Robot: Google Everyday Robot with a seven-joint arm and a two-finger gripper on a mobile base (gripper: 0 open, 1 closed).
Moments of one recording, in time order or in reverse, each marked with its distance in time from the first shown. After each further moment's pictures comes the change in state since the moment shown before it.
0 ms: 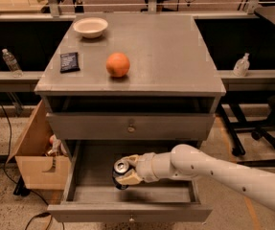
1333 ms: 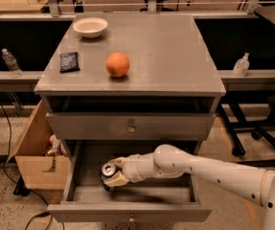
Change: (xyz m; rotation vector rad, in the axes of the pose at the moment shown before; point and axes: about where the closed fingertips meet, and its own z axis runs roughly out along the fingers) arm 0.009 0.001 0.066 -0.071 -0.016 -0.069
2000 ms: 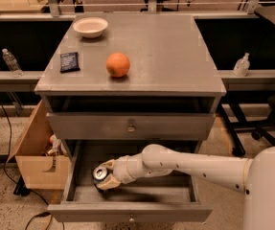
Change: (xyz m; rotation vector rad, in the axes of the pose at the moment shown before) arm -0.002 0.009 0.037 -0.052 0.045 -0.065
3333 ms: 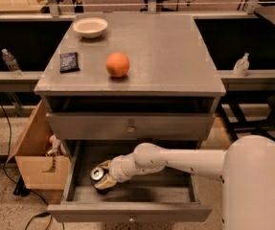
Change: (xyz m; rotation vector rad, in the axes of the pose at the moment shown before) arm 0.017 -0.009 0.036 -0.035 0.063 -0.030
